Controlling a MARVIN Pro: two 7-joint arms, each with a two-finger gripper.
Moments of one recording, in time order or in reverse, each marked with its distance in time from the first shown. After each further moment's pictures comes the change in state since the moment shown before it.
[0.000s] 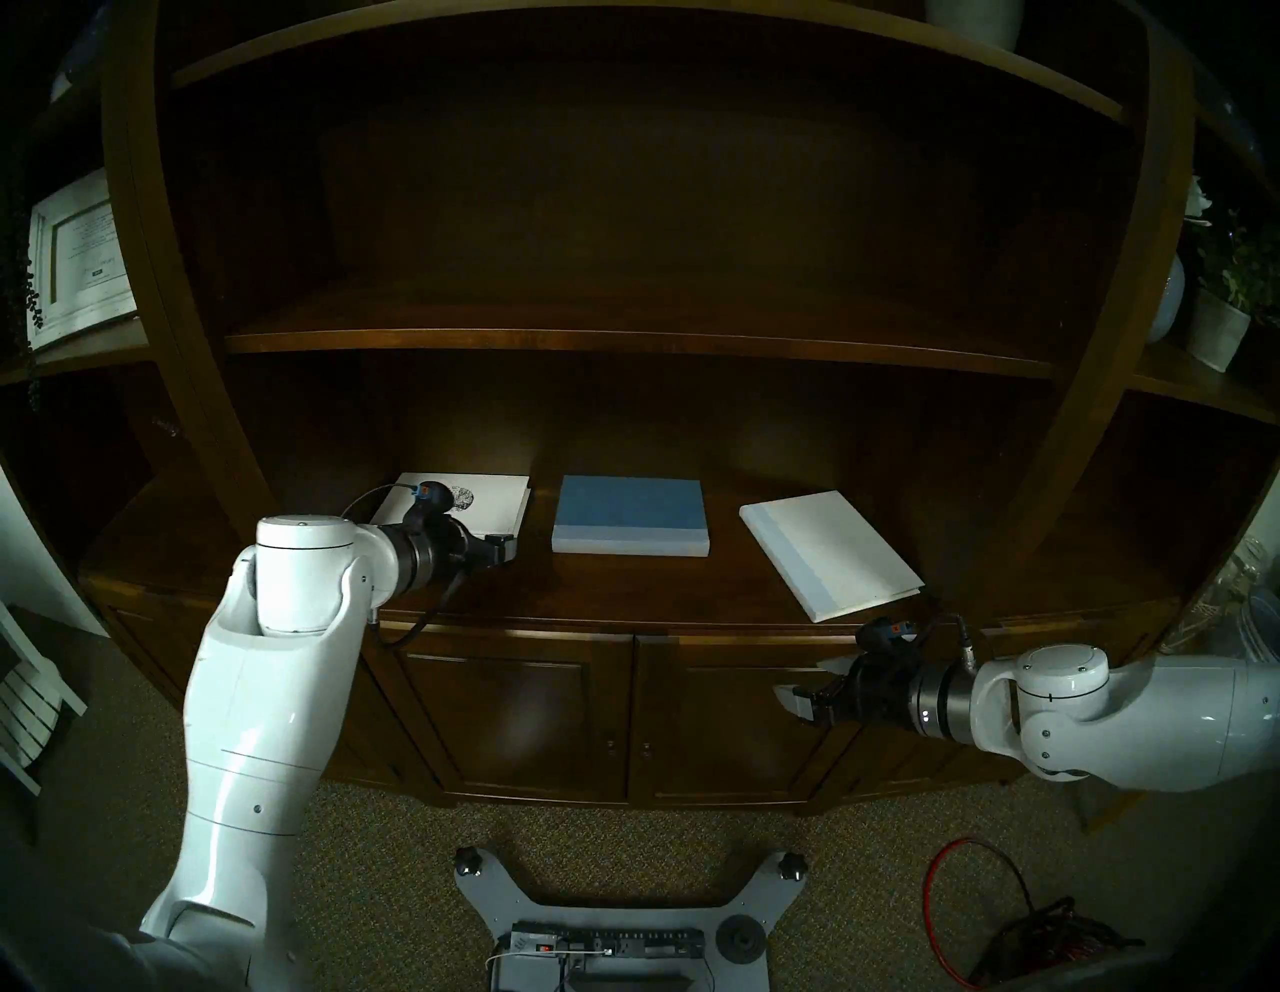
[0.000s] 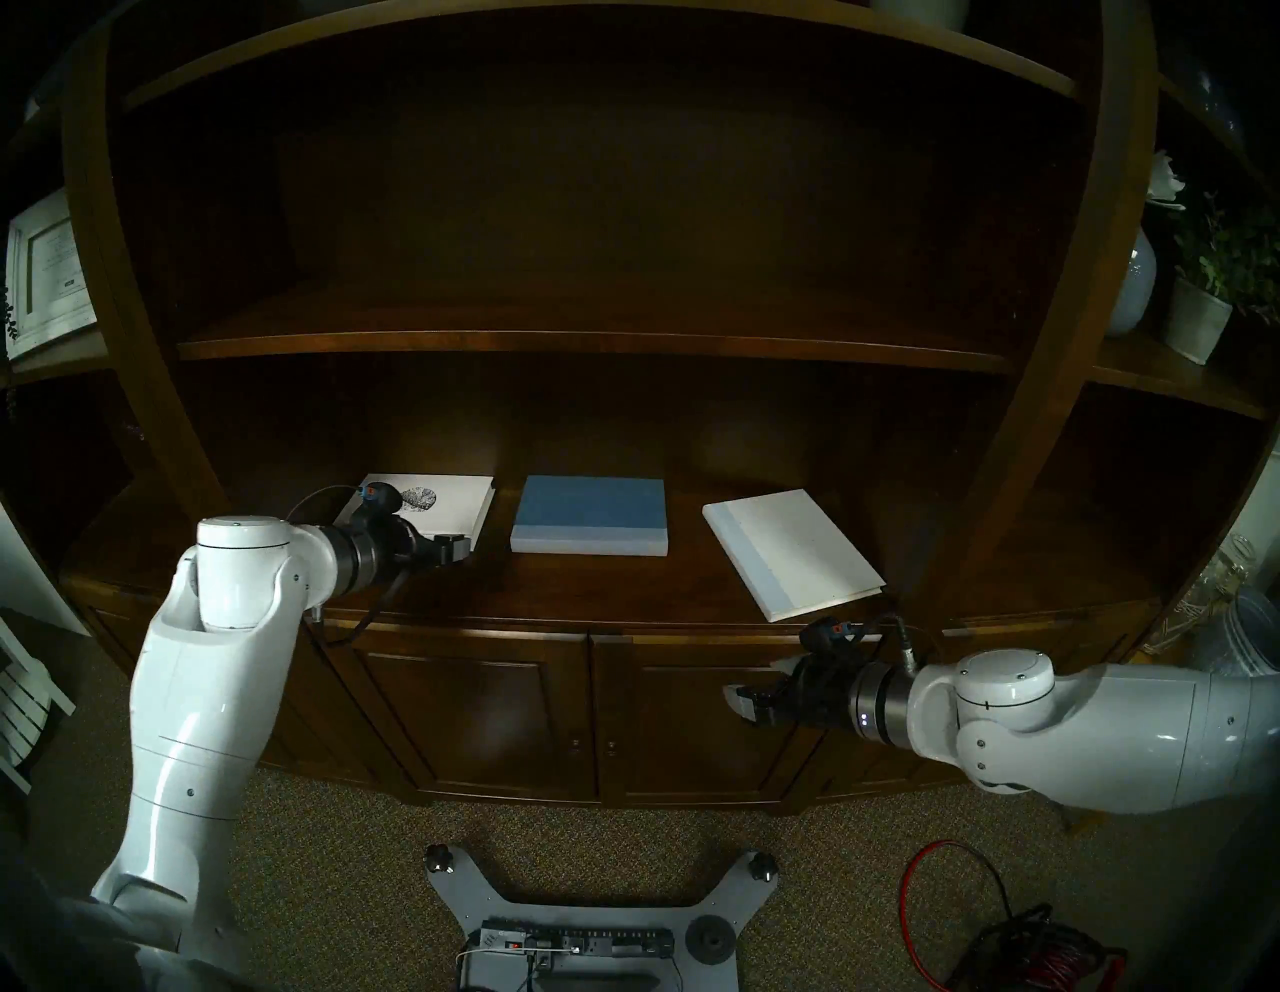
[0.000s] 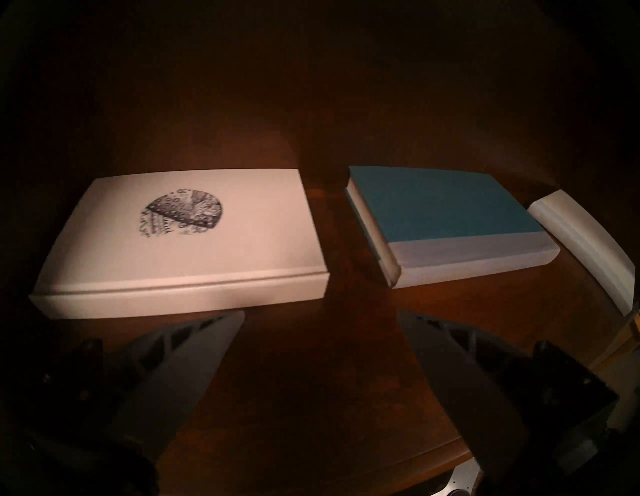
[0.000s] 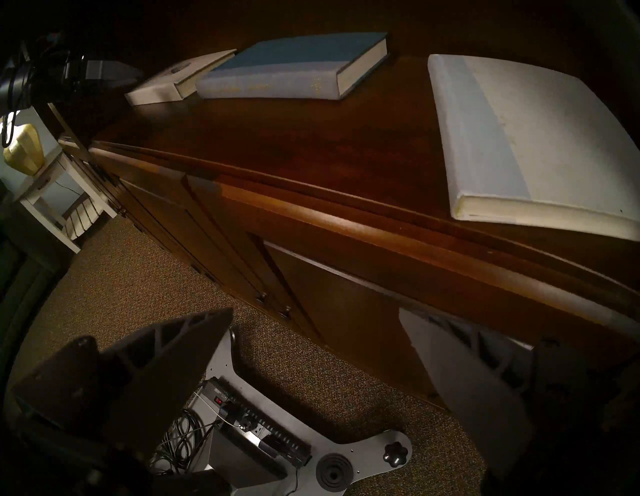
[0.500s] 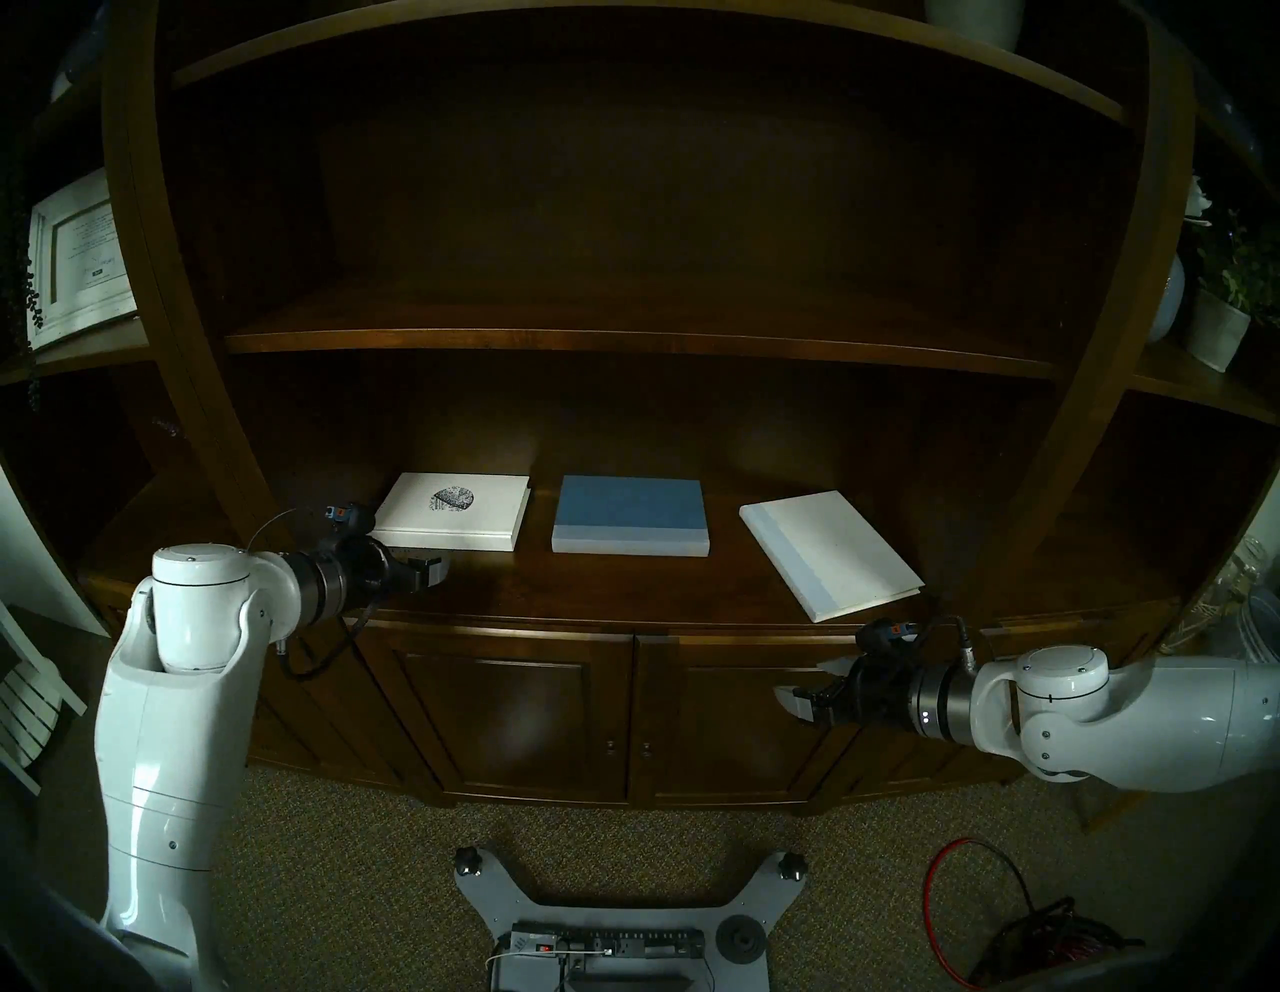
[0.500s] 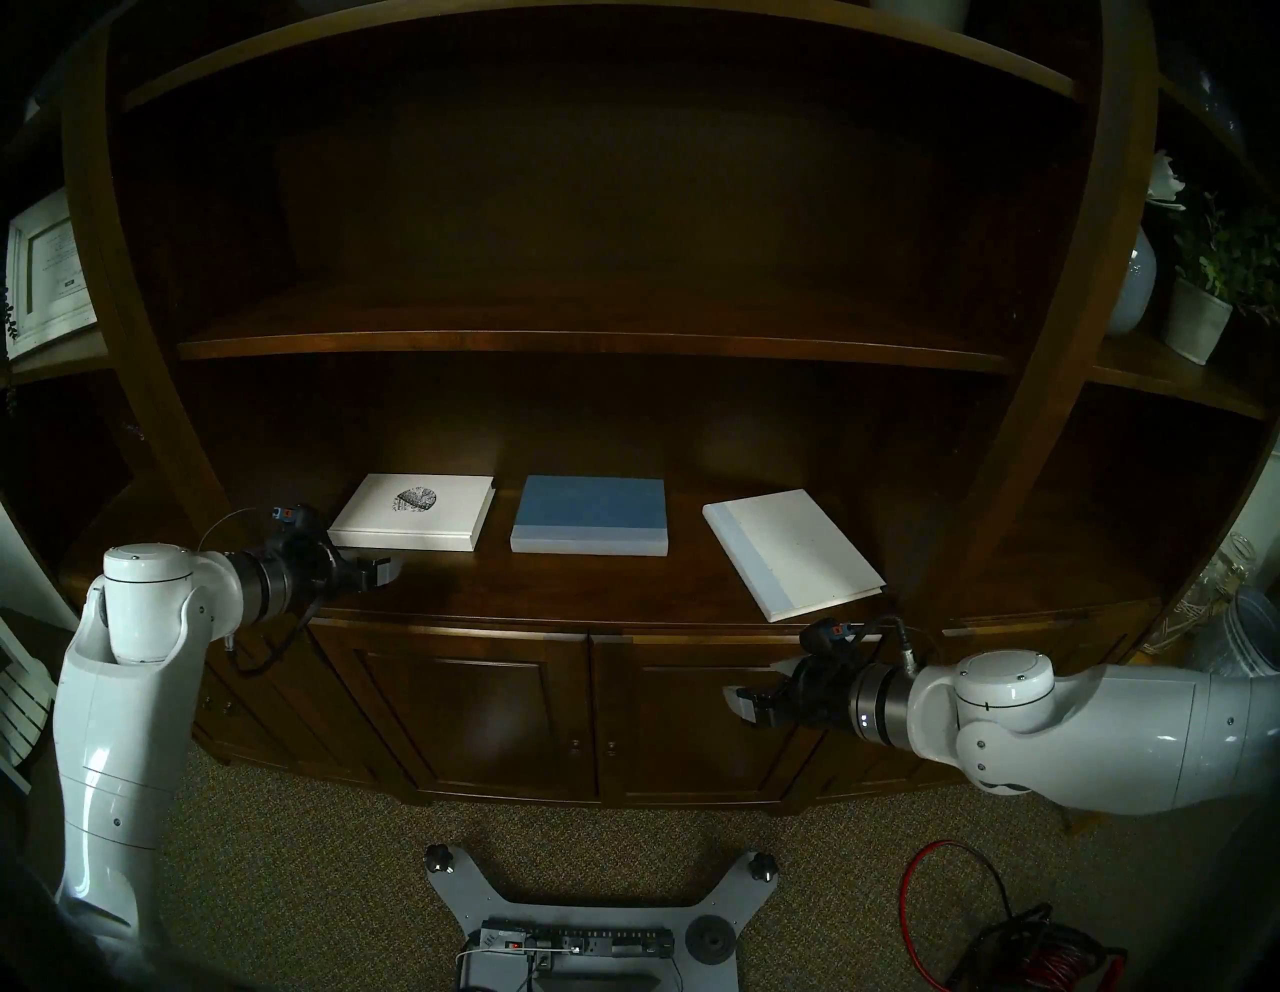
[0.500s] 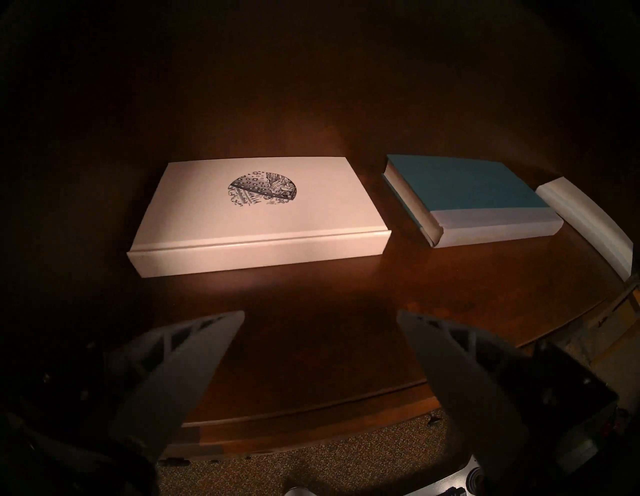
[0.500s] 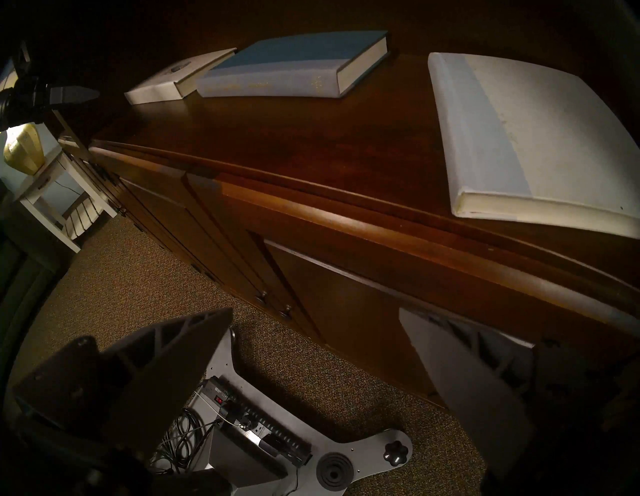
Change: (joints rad) left arm 0.169 0.112 -0.172 -0.060 -0.044 -0.072 -0.163; right arm 0.000 0.000 -0.001 0.000 0.000 0.000 0.000
